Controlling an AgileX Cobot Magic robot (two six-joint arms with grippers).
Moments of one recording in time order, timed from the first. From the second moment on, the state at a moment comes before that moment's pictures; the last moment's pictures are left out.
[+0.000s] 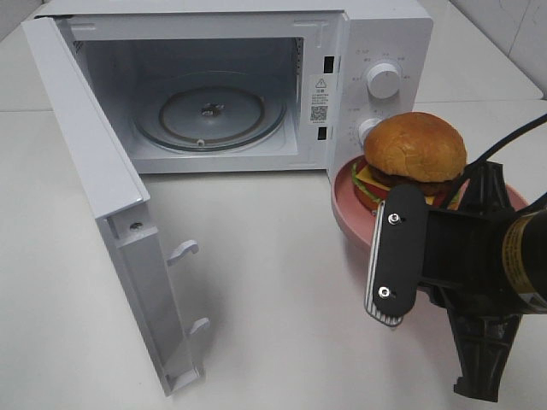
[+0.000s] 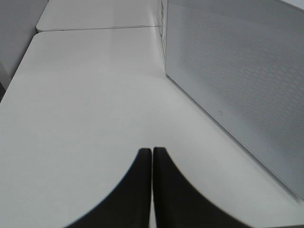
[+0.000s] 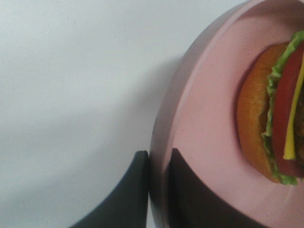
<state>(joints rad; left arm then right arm) -0.01 0.00 -0.50 -0.07 1.04 0.08 0.94 1.25 -0.52 -0.73 0.50 0.12</state>
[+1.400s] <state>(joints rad) -0.01 0.00 -0.50 -0.07 1.04 0.08 0.94 1.32 -0.51 -0.71 0.19 -0.42</state>
